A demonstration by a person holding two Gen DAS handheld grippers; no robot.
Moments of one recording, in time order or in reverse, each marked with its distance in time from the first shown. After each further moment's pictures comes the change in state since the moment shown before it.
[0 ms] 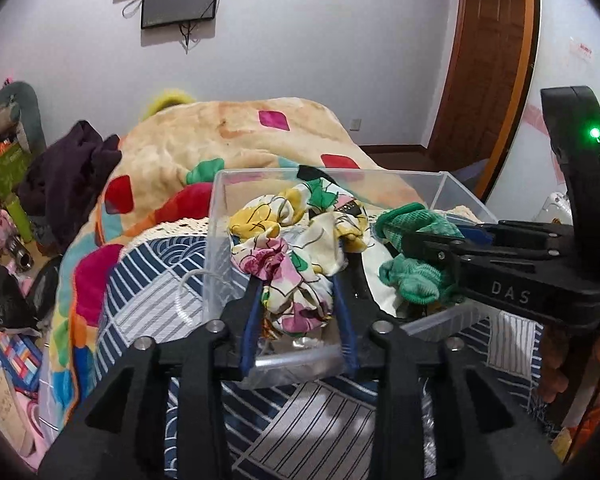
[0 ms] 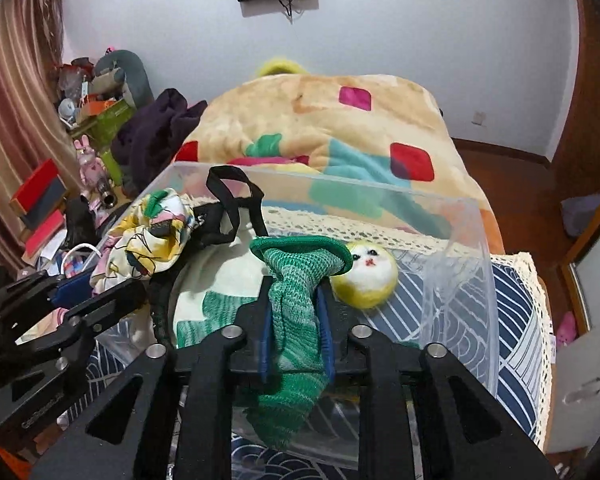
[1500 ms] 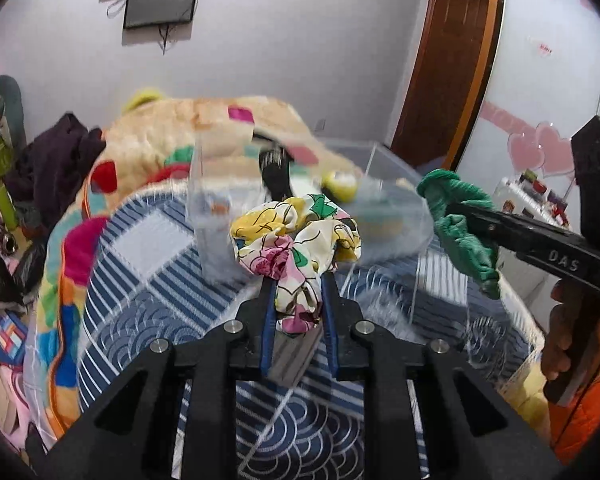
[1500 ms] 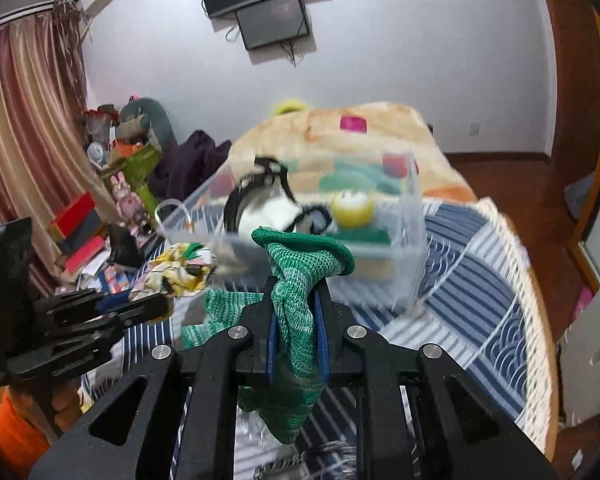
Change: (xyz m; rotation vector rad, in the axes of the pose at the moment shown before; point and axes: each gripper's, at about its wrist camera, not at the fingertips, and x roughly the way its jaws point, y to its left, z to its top) left arm -0.078 -0.017 -0.051 0.004 -0.025 -0.132; right arm -0.091 -0.006 -0.076 0.076 -0.186 0.070
